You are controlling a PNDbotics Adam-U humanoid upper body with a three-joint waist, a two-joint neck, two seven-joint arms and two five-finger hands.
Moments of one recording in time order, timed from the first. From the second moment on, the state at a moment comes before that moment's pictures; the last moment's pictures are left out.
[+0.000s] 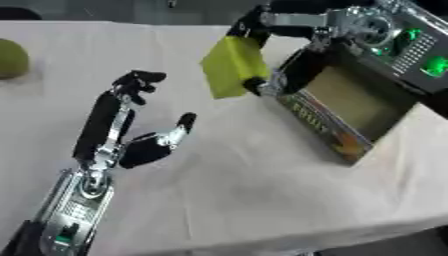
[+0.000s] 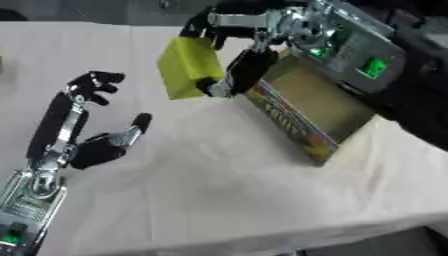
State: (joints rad) left arm -0.58 0.09 -0.48 -1.52 -0.64 0.05 0.10; right arm -0.59 -1.05 0.38 -1.99 0.07 0.31 0.43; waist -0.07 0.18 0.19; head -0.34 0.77
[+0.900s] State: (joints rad) left arm -0.48 0.59 -0.27 -1.78 -0.40 0.22 0.06; right arm -0.25 -1.17 0.07 -1.87 0.16 0.40 0.18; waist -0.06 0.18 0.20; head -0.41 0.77
